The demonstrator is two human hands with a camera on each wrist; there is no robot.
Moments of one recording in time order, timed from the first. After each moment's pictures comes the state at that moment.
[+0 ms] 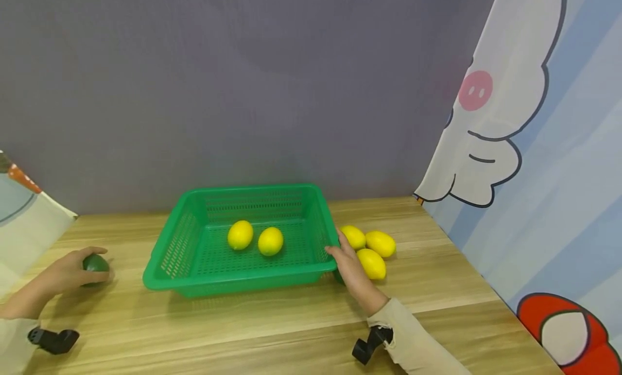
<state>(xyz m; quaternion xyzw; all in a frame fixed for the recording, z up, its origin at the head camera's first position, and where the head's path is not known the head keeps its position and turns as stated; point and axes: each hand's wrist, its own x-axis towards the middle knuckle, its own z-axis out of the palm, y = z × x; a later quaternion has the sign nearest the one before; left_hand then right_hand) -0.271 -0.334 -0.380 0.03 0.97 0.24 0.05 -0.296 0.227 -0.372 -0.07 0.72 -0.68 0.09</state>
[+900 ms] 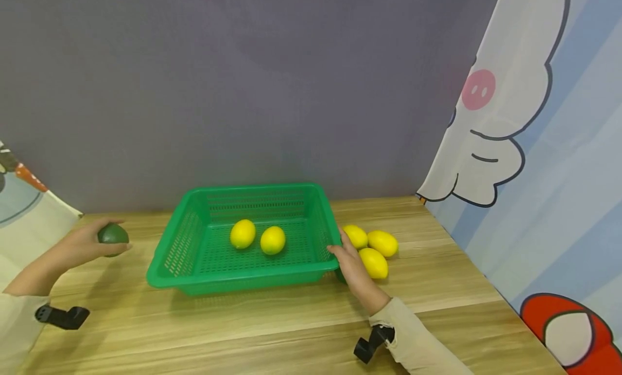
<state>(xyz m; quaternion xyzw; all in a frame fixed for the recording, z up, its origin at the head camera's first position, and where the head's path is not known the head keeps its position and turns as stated) -0.281 -0.295 -0.333 0.08 0.96 0.26 -0.03 -0.295 0.229 -0.372 -0.09 0.72 -0.68 0.09</state>
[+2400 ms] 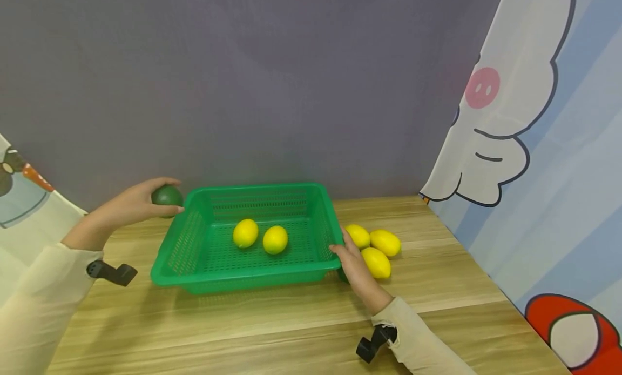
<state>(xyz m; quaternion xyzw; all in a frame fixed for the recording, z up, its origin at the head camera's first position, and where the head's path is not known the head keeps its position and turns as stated) -0.313 -0.205 -0.255 0.15 0.95 0.29 0.00 -0.297 0.230 -0.372 -0.09 0.72 -0.68 0.09</state>
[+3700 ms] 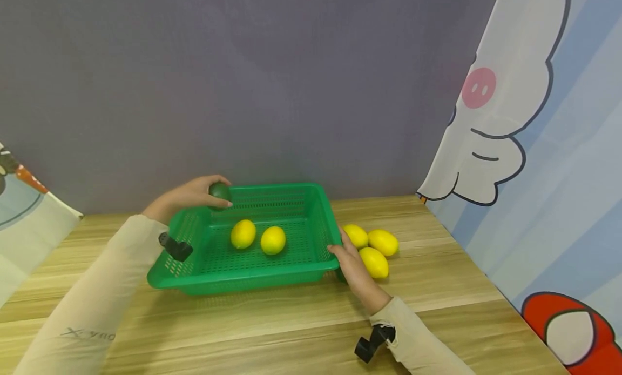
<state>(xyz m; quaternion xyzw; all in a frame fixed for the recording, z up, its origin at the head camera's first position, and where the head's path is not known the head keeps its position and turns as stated) -0.383 -0.138 -0.272 0.18 0.93 0.31 0.08 -0.296 0.230 -0.371 -0.10 0.72 -0.68 0.09</state>
